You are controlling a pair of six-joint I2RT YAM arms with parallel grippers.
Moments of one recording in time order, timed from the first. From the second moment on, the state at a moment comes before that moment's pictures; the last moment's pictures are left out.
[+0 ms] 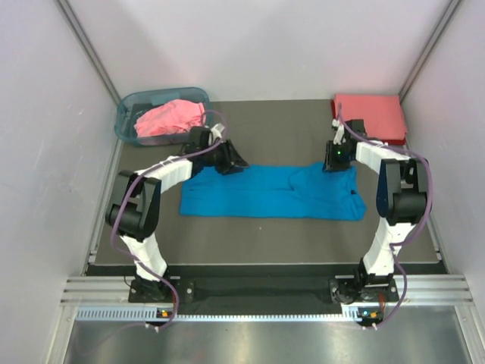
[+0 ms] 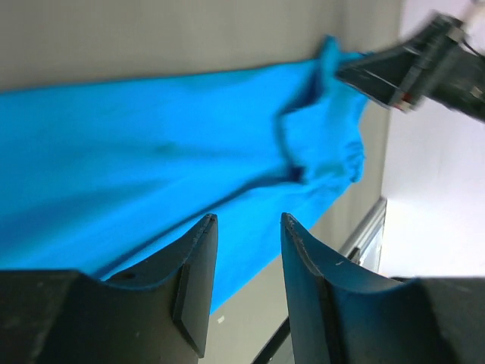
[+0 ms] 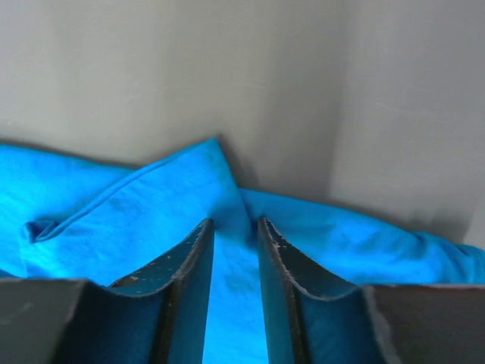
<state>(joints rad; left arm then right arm) -0.30 1.81 1.11 0.01 0.61 -0.74 0.04 1.91 1.27 -0.41 -0.23 0.08</state>
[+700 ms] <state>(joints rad) -0.61 2.18 1.51 0.00 0.51 -0.73 0.04 1.81 1.19 -0.35 -0.15 0.08</state>
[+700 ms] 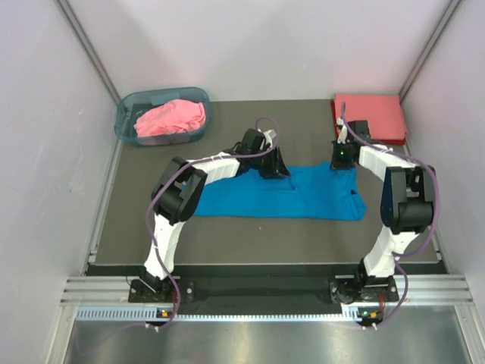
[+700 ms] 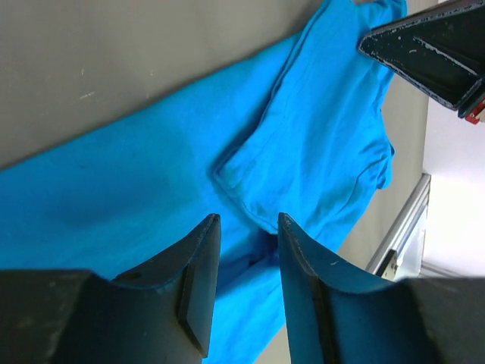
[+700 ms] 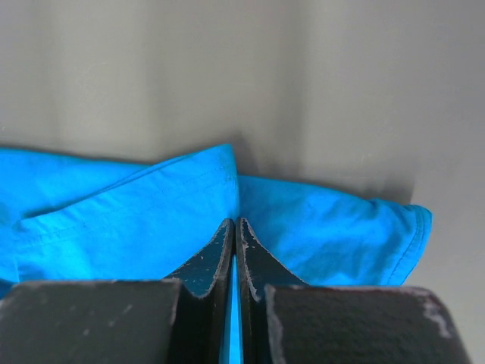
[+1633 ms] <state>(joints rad) -0.65 2.31 1.64 -0.01 0.50 -0.81 0.04 1.81 1.17 -0.34 -0.15 0.08</state>
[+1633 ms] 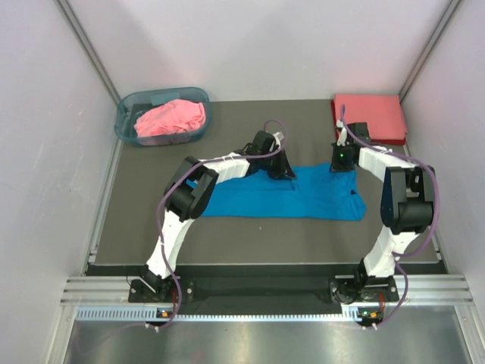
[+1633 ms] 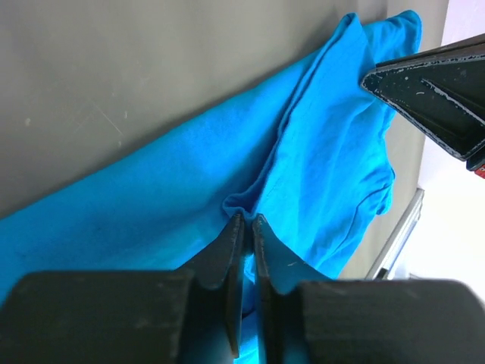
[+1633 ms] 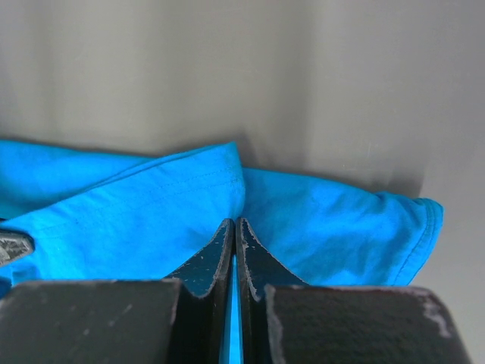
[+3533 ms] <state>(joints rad) -0.42 1.66 0.92 -0.35 0.19 -0.61 -0.03 1.40 0.73 -0.61 0.26 0.54</state>
